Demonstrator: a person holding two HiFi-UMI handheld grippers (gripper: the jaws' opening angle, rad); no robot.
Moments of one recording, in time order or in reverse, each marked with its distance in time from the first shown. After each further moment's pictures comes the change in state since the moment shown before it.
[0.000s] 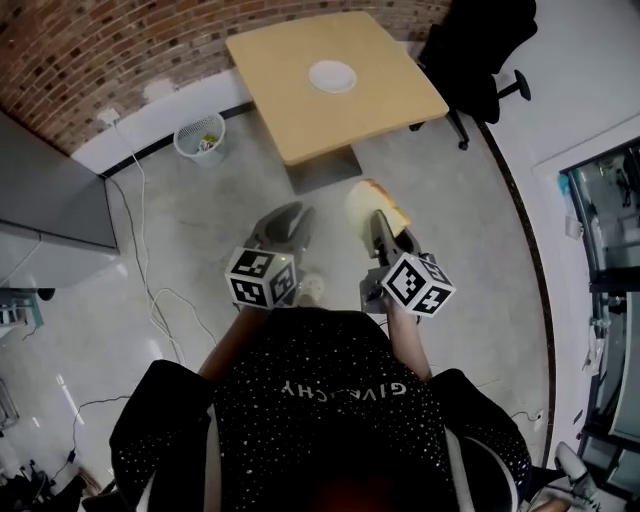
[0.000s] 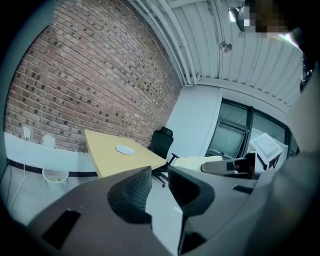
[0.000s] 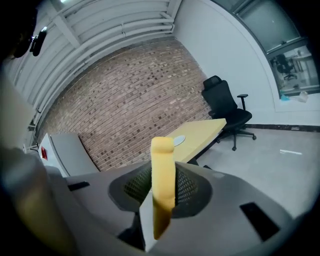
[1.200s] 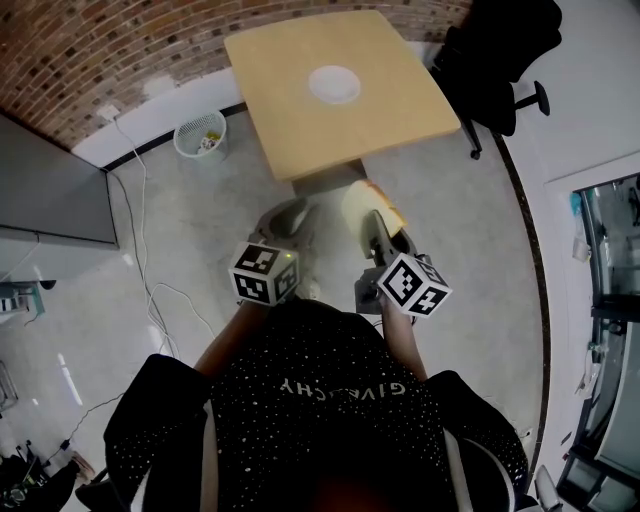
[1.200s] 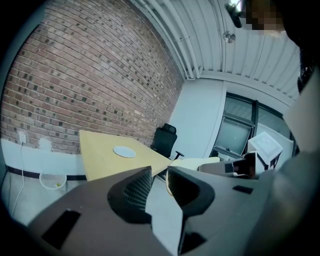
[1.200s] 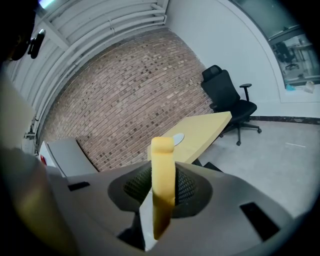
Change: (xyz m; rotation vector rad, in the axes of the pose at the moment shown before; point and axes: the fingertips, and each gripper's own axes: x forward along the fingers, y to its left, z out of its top) left arm 0.098 0.017 0.019 0.030 0.029 0.030; right arm 0.080 -0.048 0.035 0.053 0.054 0.036
